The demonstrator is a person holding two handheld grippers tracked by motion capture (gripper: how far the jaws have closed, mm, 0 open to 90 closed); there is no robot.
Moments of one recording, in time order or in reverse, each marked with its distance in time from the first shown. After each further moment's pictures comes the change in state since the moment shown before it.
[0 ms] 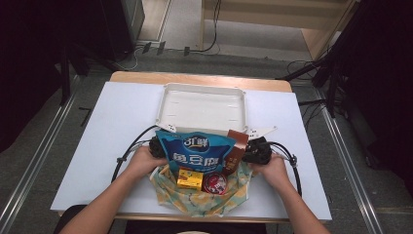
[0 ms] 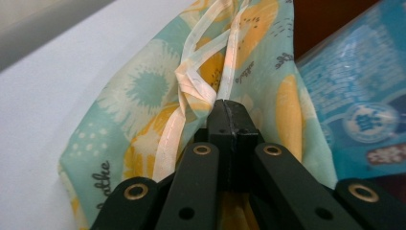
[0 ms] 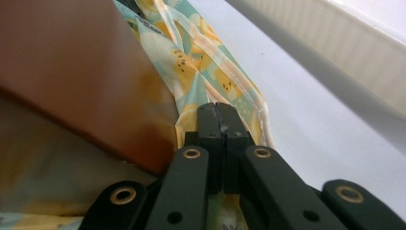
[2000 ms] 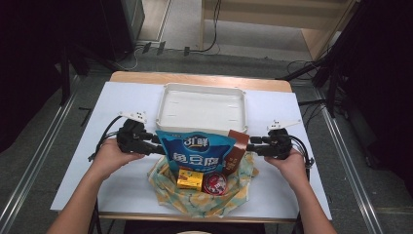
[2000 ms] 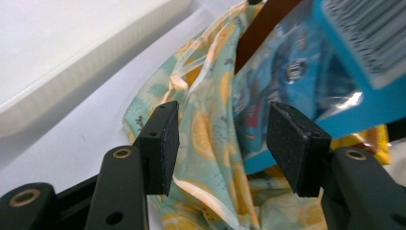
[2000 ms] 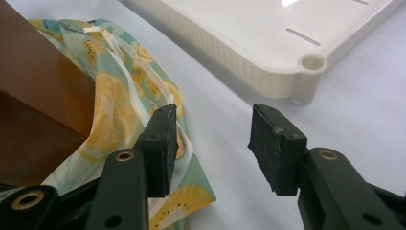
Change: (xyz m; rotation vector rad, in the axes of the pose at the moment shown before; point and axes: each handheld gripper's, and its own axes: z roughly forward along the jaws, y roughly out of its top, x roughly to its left) left arm -0.040 0.003 -0.107 -0.095 0.064 0.053; right arm -0.016 0.003 -0.057 -0.056 -0.155 0.133
